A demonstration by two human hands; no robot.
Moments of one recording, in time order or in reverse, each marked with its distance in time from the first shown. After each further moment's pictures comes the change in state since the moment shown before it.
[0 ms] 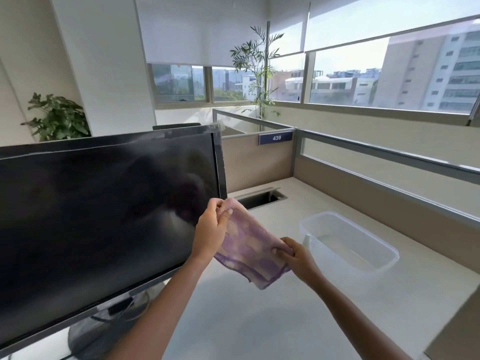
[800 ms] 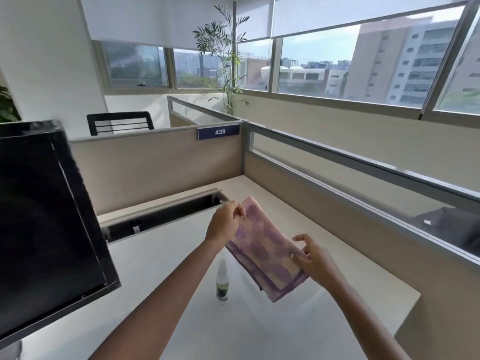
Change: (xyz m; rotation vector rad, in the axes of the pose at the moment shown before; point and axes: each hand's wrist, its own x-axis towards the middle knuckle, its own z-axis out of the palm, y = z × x) left_hand 0.089 0.065 0.261 0.097 -0.314 0.014; right_hand 0.032 0.120 -0.217 -0.336 0.093 0.291
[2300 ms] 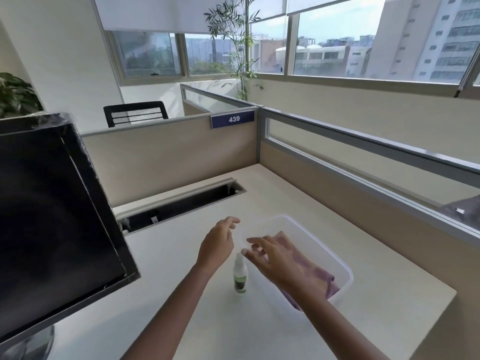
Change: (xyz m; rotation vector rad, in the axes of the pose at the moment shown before) left_hand -0.046 -0.050 -0.010 0.101 -0.038 -0.083; right_hand 0.008 -0.061 0.087 -0.081 -0.090 -0.331
